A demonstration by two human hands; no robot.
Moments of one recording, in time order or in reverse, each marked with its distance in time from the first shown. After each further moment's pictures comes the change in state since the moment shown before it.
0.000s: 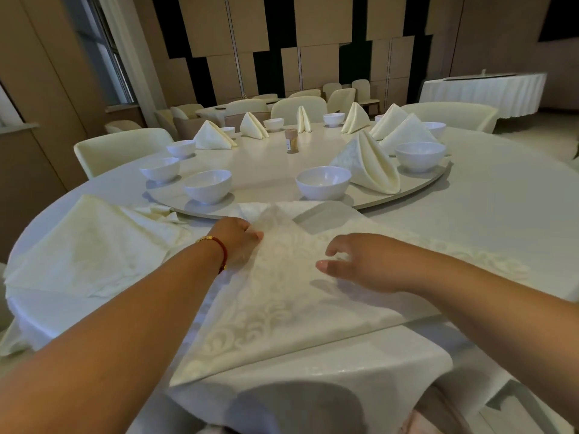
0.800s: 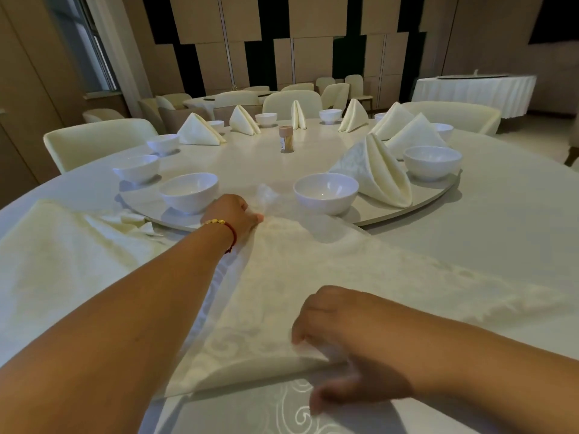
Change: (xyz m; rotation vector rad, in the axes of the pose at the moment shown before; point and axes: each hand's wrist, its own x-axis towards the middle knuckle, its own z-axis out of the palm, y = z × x) left_hand 0.103 0.014 0.006 0.098 0.173 0.048; right_hand -0.002 -0.021 0.011 -0.140 -0.063 -0.572
